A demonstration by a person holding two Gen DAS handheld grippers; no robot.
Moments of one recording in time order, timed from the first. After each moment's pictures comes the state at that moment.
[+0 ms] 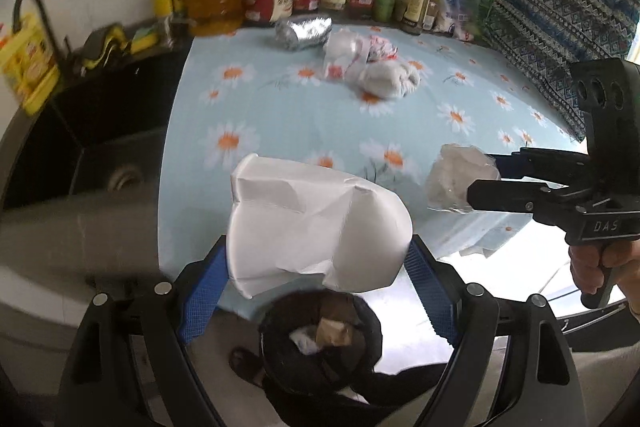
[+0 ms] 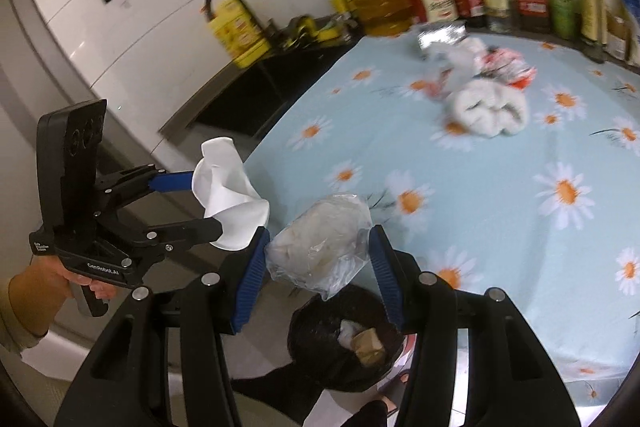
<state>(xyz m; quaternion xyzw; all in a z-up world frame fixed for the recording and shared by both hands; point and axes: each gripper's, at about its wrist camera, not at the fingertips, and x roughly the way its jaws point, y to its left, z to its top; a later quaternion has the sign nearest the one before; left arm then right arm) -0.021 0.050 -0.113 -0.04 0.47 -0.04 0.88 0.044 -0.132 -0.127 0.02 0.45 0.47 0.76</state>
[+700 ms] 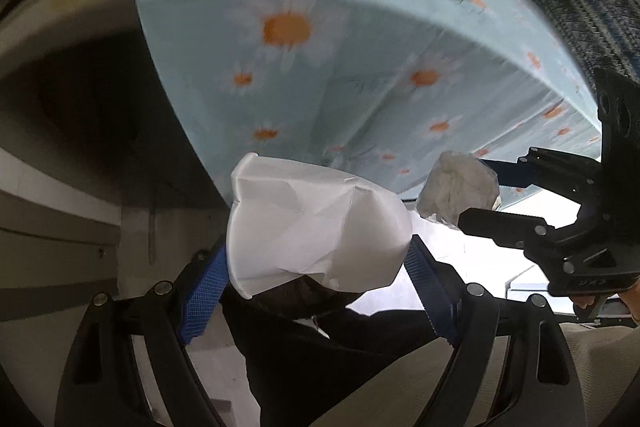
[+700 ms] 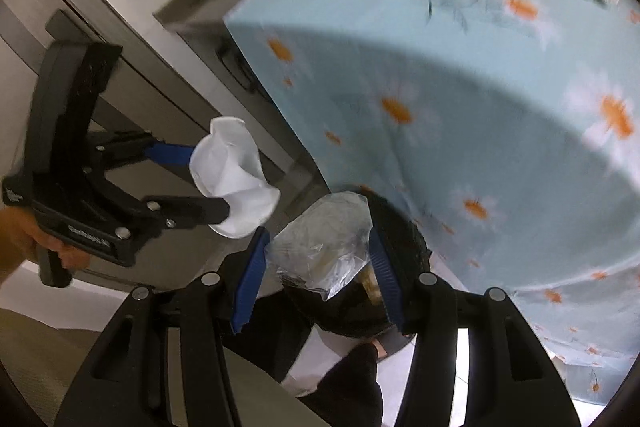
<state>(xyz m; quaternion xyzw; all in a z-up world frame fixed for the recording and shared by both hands) -0.071 0.073 -0.249 -0.14 0.59 -0.01 0.79 -0.019 -0.080 -0.247 -0.09 0.53 0.48 0.69</state>
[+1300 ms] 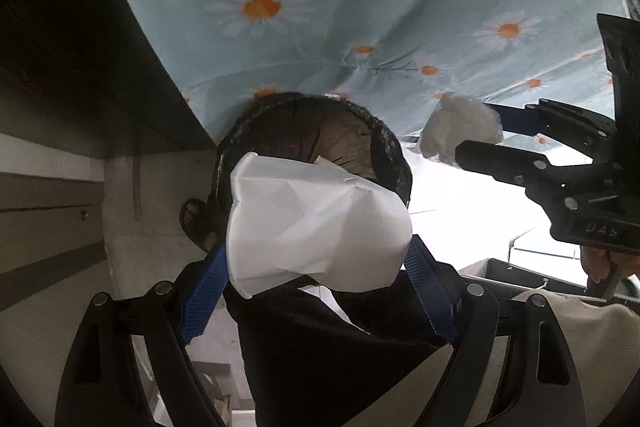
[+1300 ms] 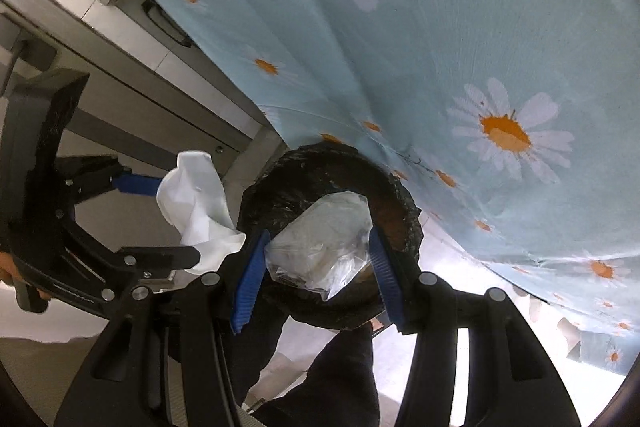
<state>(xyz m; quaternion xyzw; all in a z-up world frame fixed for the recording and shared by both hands) -0.073 0.073 -0.352 -0.15 0.67 -0.03 0.72 -0.003 -0.064 -0.336 -0.10 0.60 0.42 0.68</state>
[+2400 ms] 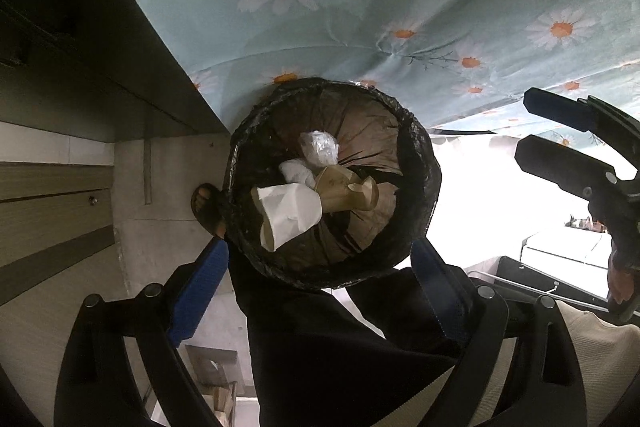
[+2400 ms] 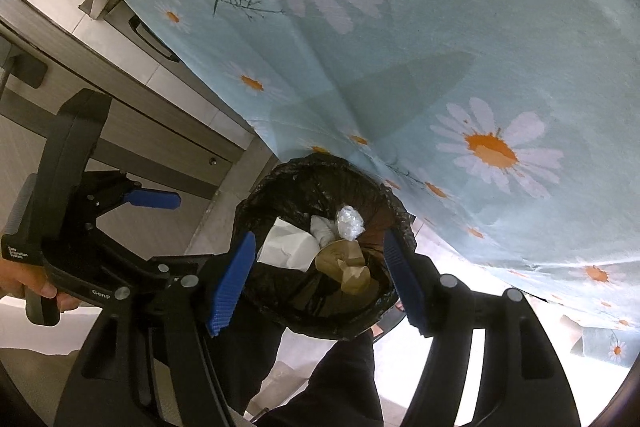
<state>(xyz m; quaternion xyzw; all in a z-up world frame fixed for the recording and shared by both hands) -0.058 0.074 -0.376 -0.14 0.70 0.00 0.70 0.000 -0.060 -0.334 -0.09 0.59 0.40 0.69</state>
